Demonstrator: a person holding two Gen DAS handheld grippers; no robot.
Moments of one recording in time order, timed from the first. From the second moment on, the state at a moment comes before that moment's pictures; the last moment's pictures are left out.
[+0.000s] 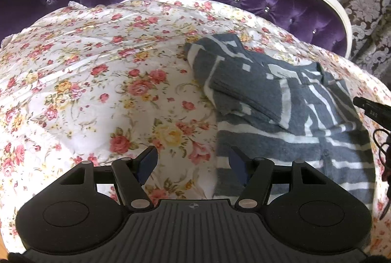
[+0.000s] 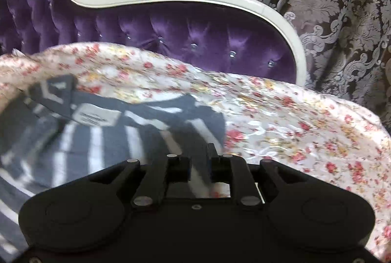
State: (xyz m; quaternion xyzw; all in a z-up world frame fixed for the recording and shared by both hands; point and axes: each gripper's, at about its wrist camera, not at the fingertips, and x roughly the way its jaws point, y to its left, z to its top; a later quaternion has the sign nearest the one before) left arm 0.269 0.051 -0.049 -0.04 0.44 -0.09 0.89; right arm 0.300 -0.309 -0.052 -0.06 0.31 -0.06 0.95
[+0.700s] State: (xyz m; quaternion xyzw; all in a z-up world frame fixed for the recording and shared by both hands) left arm 0.268 0.038 -0.060 -0.01 0.45 -0.10 0.89; right arm 0.304 -0.373 -0.072 0.05 0.35 -0.10 0.93
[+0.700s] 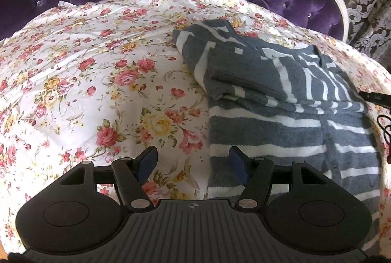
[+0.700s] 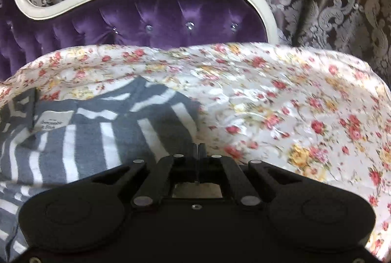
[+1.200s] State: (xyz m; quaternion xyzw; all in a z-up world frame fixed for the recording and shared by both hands) left arm 0.269 0.040 -0.062 -0.02 0.45 -0.10 0.89; right arm 0.321 -0.366 -0.072 0.05 0.32 -0.08 0.94
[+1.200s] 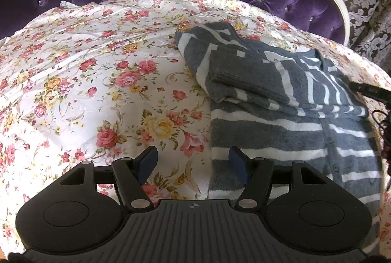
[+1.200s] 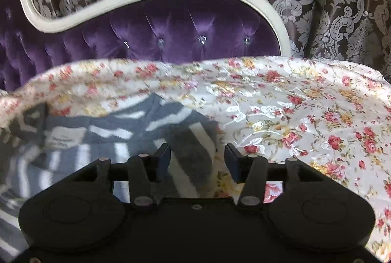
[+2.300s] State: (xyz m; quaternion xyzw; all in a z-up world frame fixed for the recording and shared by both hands) left arm 0.333 -0.037 -0.066 0.02 0.41 -0.04 0.91; right arm 0.307 -0.335 -0.064 -0.04 0.35 0.05 0.93
